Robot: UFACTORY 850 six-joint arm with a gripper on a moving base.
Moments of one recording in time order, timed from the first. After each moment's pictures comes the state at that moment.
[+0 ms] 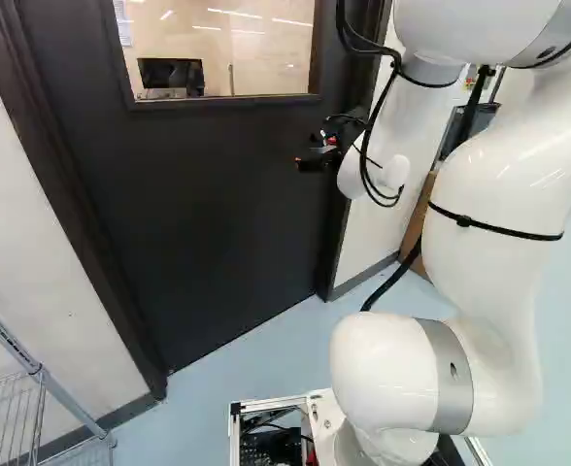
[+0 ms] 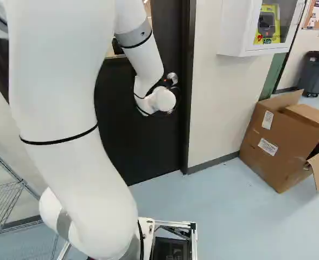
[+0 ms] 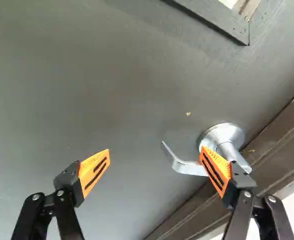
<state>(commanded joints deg) -16.0 -11.3 -43.1 -42.4 54.7 0.0</state>
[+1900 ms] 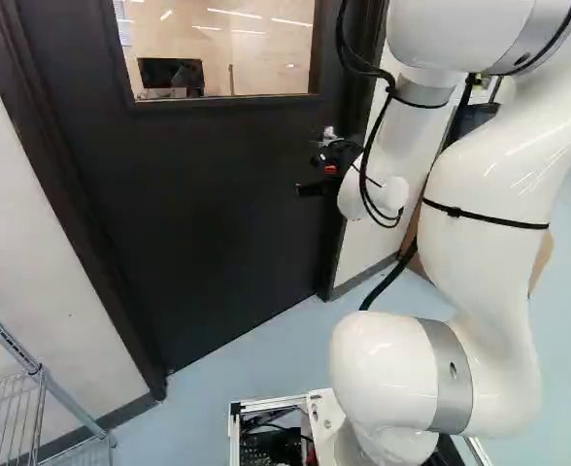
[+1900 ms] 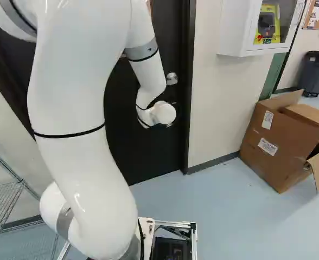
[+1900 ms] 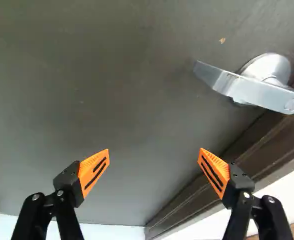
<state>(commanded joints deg) -17.3 -14.2 -38.5 -42.4 54.7 0.0</state>
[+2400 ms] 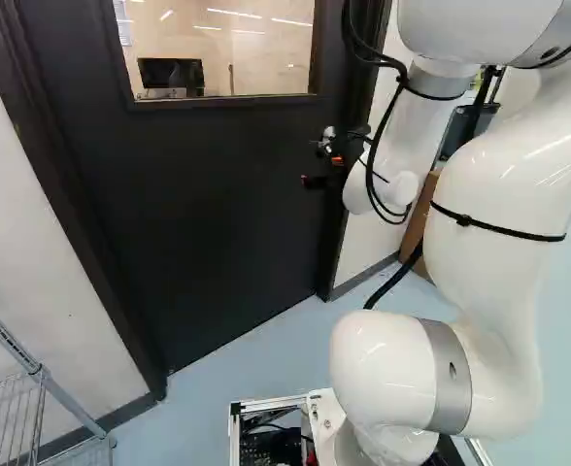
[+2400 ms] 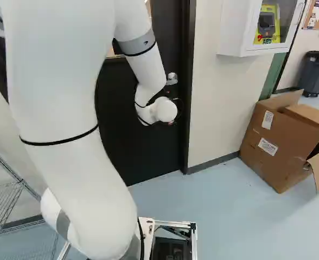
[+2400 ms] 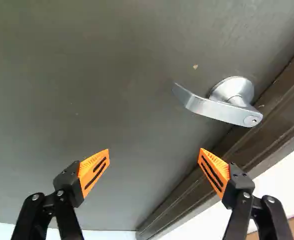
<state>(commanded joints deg) -18.8 -10.1 -37.6 -42.4 54.7 0.0</state>
